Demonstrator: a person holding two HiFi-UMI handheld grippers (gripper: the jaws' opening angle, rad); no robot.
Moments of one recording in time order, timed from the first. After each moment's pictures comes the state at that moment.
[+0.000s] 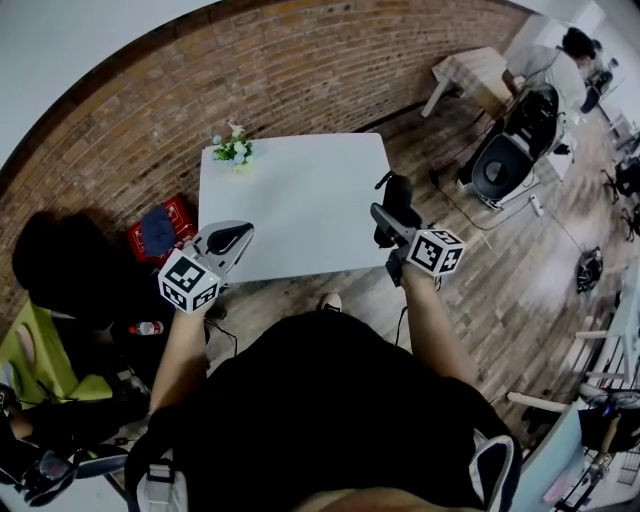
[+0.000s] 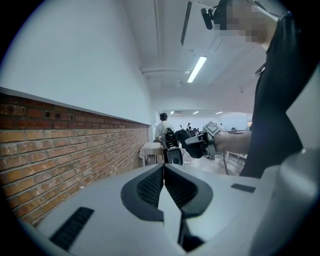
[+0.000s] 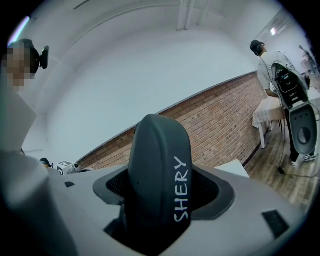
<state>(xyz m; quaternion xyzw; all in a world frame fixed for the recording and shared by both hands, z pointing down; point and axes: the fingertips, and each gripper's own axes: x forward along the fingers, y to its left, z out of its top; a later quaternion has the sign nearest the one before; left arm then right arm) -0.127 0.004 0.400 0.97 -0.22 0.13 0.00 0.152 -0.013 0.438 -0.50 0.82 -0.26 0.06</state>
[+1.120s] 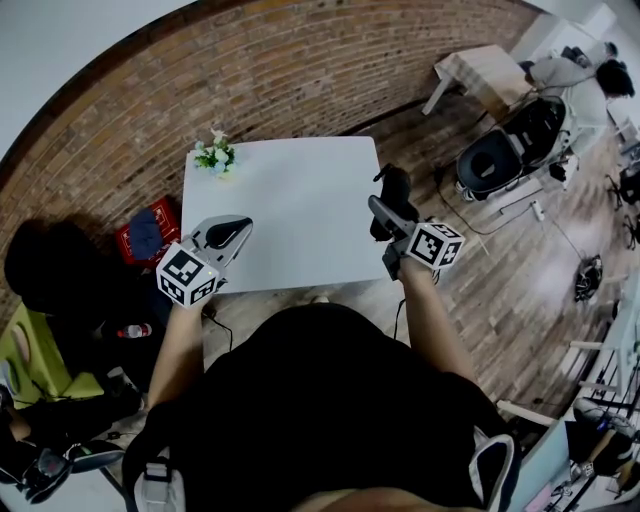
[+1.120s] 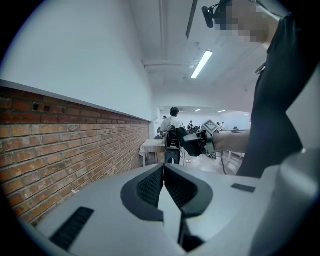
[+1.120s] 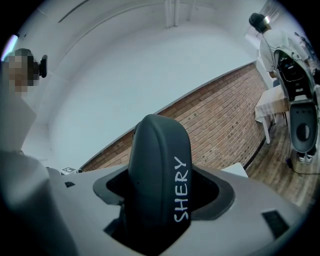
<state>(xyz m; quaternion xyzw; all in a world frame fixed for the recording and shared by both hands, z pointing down) -0.052 -0.065 0.413 0.96 -0.22 0.14 0.02 0.218 -0.092 0.443 -0.48 0.82 -0.29 0.08</state>
